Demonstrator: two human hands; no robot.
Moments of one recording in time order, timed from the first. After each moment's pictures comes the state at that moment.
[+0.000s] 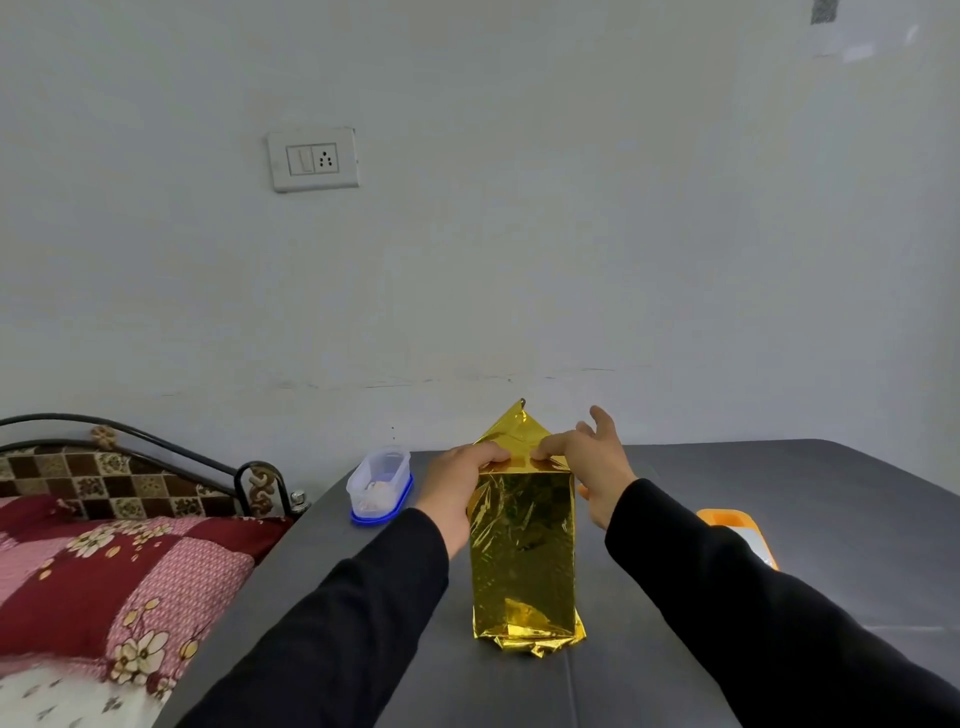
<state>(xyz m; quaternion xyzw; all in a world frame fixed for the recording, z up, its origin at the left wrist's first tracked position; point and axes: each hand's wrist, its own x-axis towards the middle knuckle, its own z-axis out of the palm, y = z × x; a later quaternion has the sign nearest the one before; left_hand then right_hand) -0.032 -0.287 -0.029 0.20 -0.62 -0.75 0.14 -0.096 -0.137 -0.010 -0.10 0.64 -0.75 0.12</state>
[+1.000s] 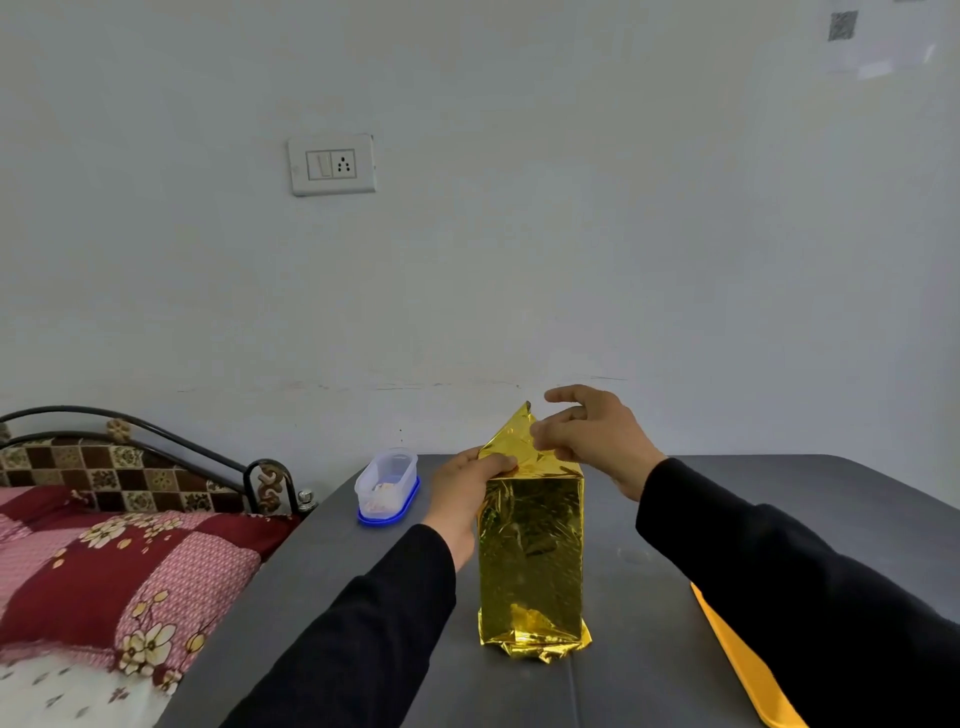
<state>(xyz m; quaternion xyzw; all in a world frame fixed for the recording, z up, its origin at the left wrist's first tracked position) -0.037 -0.291 -0.044 0.17 -0.60 -0.76 0.19 -0.088 -0.125 0.029 -0.26 0.75 -0.61 0.05</state>
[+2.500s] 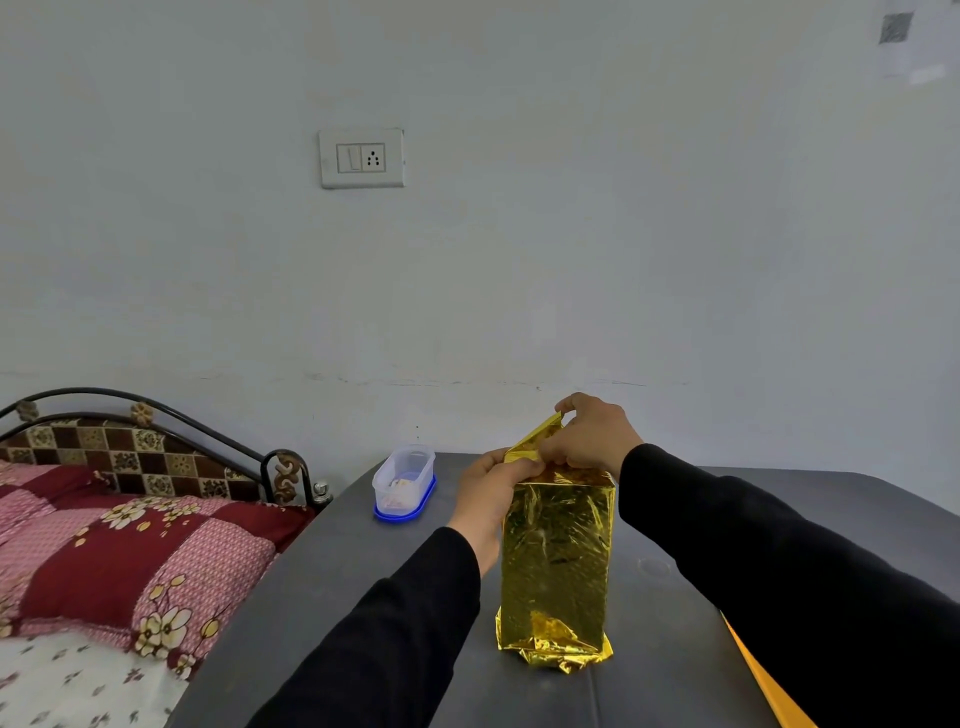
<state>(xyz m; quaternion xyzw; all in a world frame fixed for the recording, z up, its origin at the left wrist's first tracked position) -0.022 -0.282 -0.036 0.16 -0.59 -0.76 0.19 -0.111 -0.171 0.032 -0.24 0.89 -0.39 0.00</state>
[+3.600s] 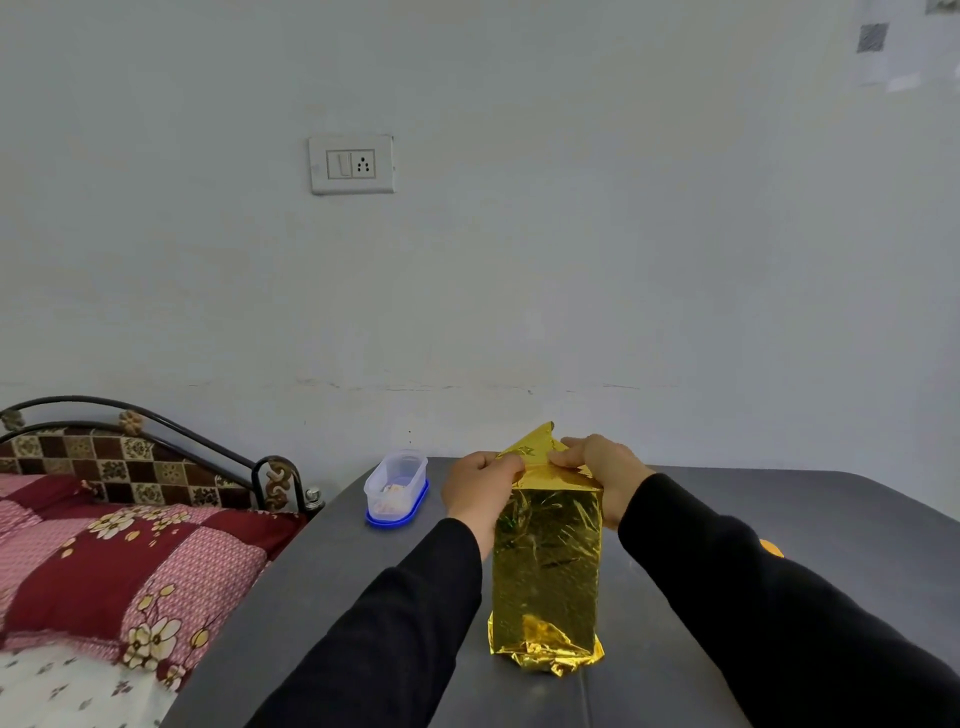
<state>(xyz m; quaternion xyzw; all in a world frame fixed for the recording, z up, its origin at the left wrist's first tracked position) -0.029 -0.280 -0.029 0.23 -0.69 -0.64 0.25 -0.120 -0.158 -0.003 -0.07 0.68 -0.70 0.19</state>
